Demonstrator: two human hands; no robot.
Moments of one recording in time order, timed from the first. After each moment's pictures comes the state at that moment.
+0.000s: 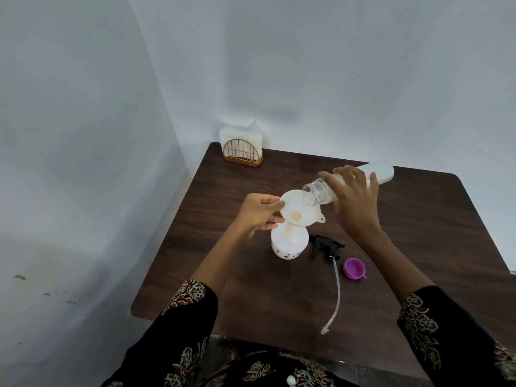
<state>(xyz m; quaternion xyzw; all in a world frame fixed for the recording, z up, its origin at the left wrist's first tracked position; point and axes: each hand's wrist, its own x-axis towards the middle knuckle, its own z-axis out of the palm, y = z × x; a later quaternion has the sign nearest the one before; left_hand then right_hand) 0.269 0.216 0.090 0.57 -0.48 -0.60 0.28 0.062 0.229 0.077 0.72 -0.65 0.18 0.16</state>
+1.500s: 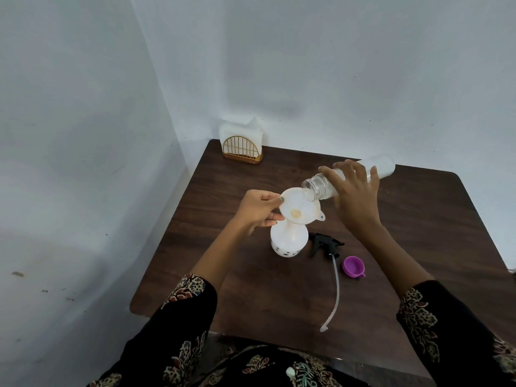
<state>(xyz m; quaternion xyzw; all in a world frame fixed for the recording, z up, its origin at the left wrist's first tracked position) 0.269 0.212 0.087 0.57 -0.48 -0.60 0.29 0.062 0.224 0.078 0.72 -0.65 0.18 0.17</state>
